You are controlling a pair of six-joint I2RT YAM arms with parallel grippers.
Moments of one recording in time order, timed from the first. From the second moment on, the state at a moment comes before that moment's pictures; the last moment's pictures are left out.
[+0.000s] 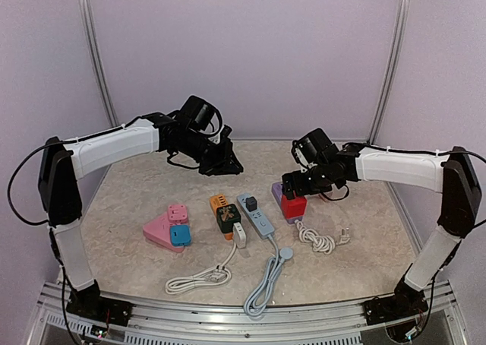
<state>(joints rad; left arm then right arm) -0.69 1.89 1.68 -0.61 0.42 -0.68 0.69 1.66 1.22 -0.48 0.16 0.37</state>
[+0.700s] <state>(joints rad) -0.73 2.04 1.78 -0.57 0.43 -0.70 0.74 1.75 1.22 -0.51 0.18 0.37</state>
